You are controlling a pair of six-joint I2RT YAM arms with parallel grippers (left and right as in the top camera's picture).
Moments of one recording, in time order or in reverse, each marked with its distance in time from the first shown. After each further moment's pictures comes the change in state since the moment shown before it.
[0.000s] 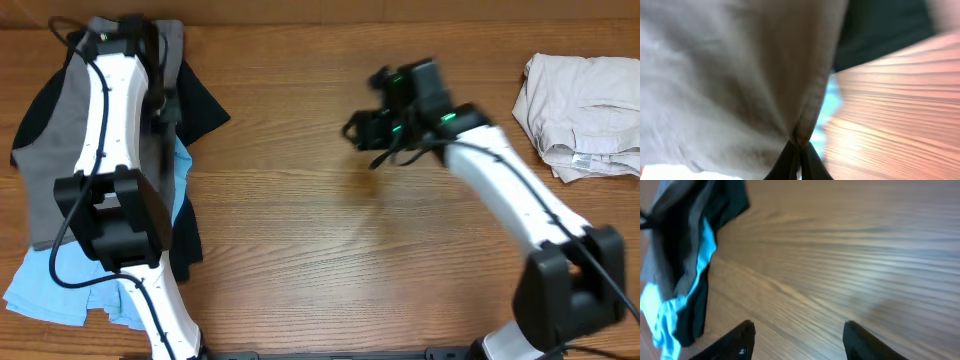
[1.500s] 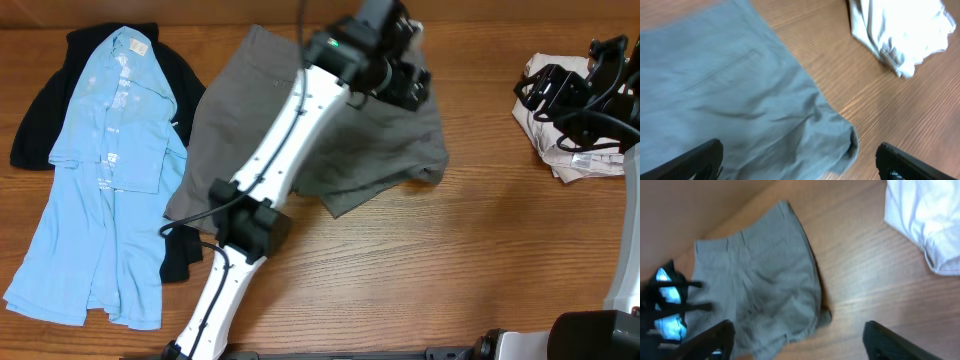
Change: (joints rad) left arm -0.650 0.290 0.681 0.143 0.505 -0.090; right arm -0.630 -0.187 0.244 -0.478 -0.005 -0.034
